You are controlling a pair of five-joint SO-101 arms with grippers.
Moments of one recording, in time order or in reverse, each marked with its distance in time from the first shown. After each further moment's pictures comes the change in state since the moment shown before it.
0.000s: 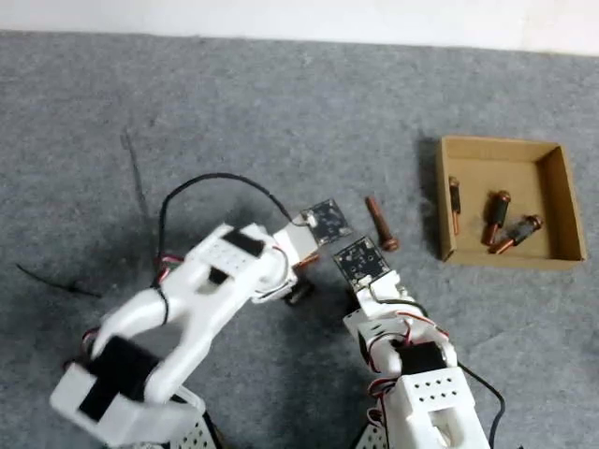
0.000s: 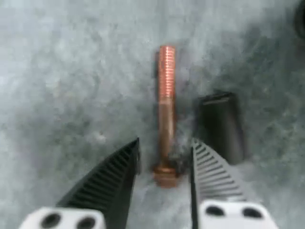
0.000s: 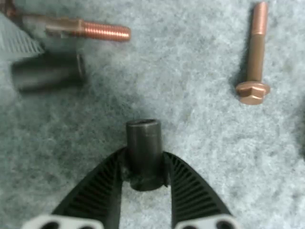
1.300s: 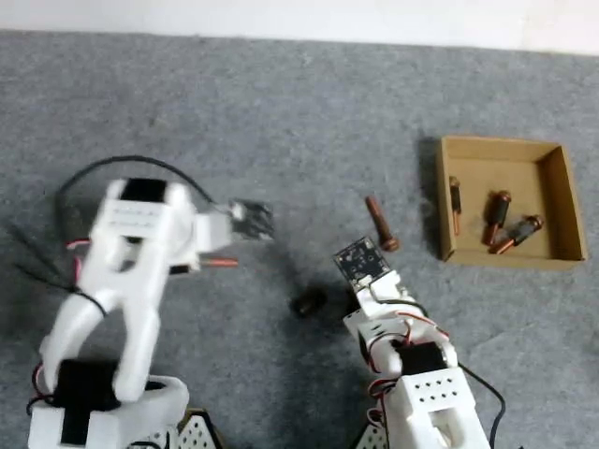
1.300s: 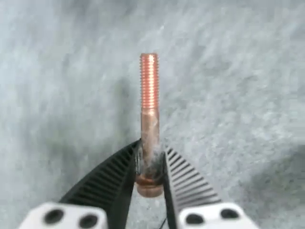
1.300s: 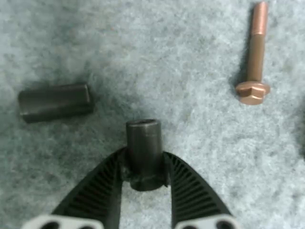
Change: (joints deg) left arm -29.6 -9.4 -14.2 35.8 -47.7; right arm 0.0 0.0 0.0 0.0 0.0
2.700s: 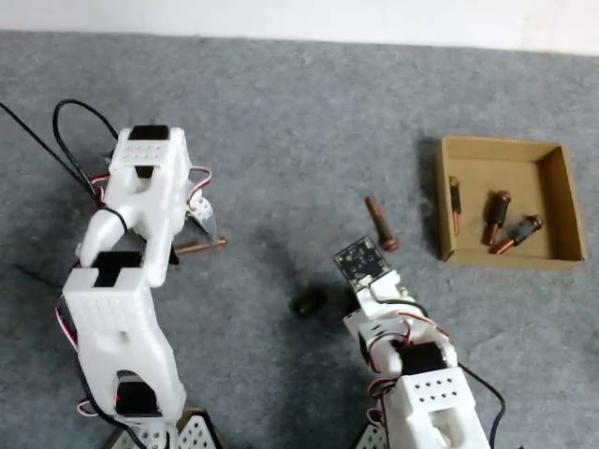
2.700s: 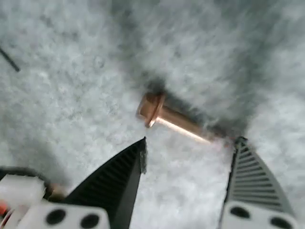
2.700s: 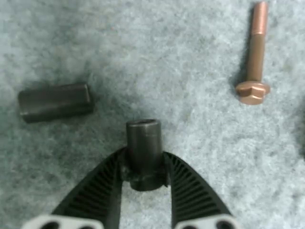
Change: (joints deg) left arm -2.5 44.9 -36.4 11.1 126.2; right arm 0.0 0.0 0.0 0.0 0.0
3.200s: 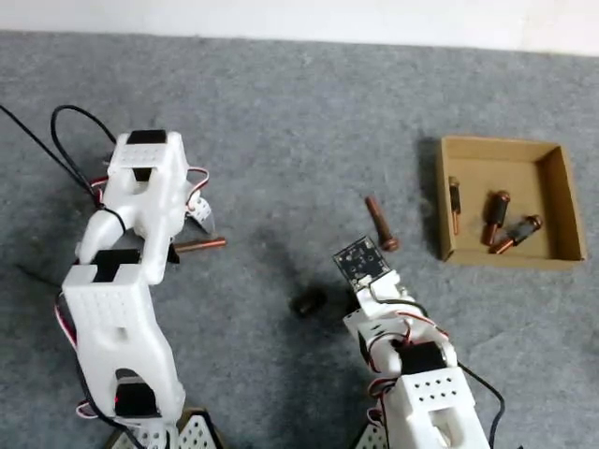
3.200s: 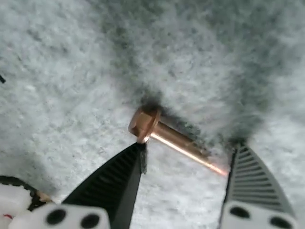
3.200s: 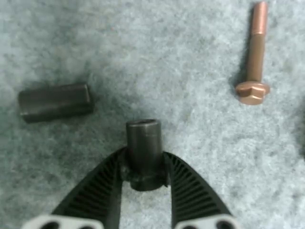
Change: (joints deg) left arm -1.5 3.2 -0.1 -1.9 3.1; right arm 0.0 -0.1 0.0 0.0 0.0
